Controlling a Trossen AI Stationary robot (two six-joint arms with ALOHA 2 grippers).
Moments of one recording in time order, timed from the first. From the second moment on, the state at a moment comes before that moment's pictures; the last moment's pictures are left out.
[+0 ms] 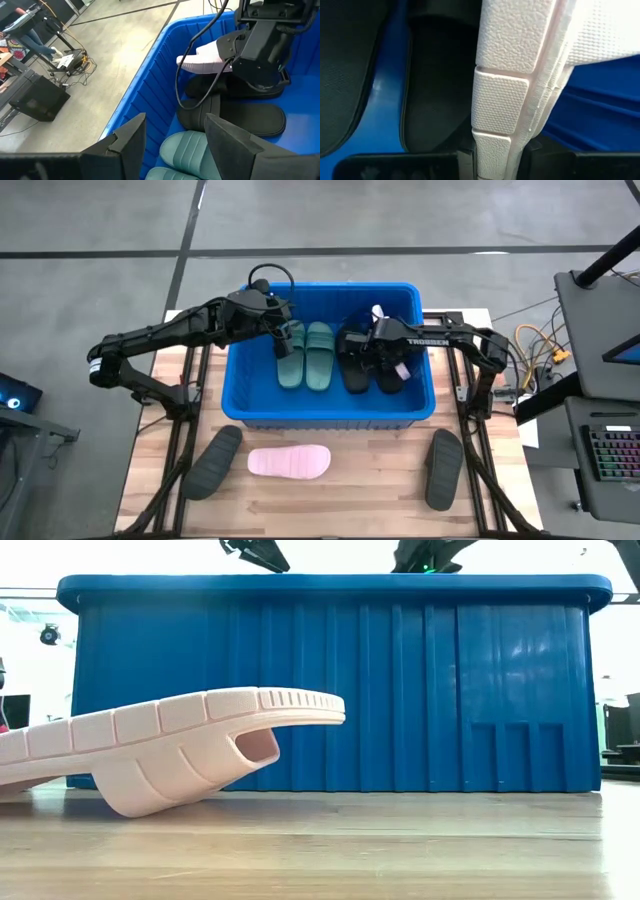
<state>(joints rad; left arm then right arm) 0.23 1.30 1.47 -0.61 -0.37 0.24 -0.29 1.84 1.45 -1.42 0.33 0.92</state>
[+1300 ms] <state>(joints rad) 0.24 1.29 1.47 -0.61 -0.34 0.30 -0.32 1.99 1.60 -1.35 0.30 0.89</state>
